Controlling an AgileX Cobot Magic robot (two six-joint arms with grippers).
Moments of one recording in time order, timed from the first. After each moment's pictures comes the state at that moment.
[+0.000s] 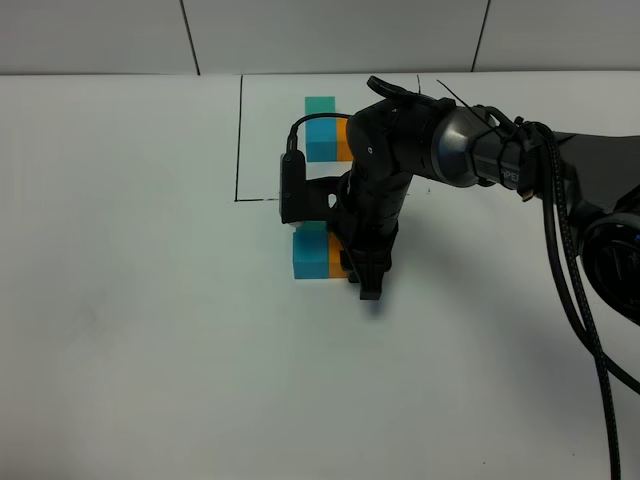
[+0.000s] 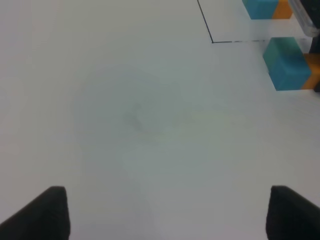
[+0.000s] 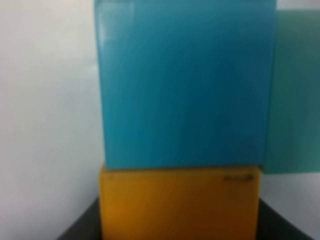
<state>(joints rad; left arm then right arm) -0.03 0.00 -0.51 -0.10 1.06 0.02 0.48 2.28 -1.64 0.07 0.85 -1.02</state>
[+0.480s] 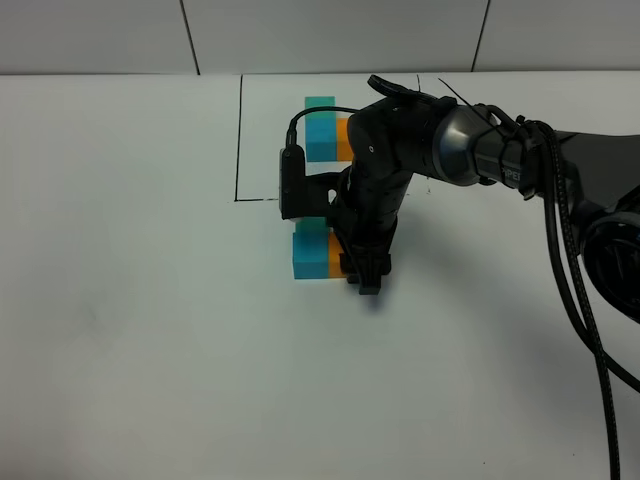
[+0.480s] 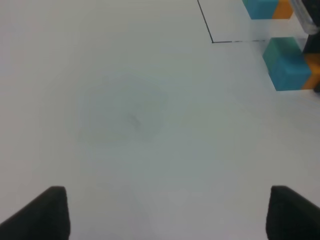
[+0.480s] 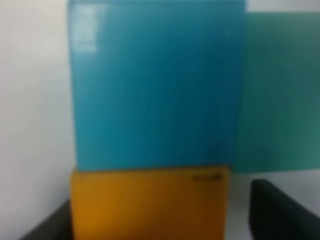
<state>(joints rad) -0.03 0.00 -0.51 -0.10 1.06 0.02 0.48 2.27 -1.64 0.06 0.81 -1.02</state>
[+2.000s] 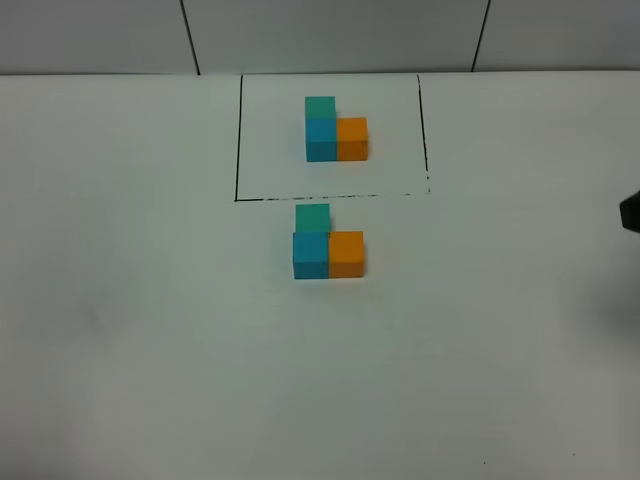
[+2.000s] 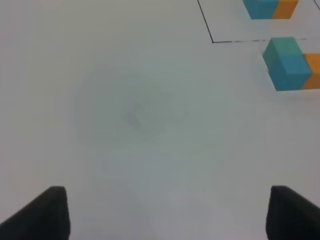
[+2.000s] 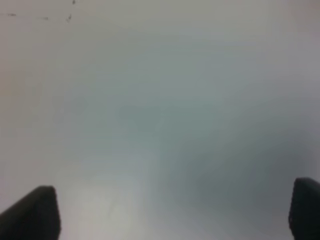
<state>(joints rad) -0.03 0.00 -0.51 -0.10 1.06 0.02 -0.18 1.09 -0.86 0.22 0.79 -0.33</state>
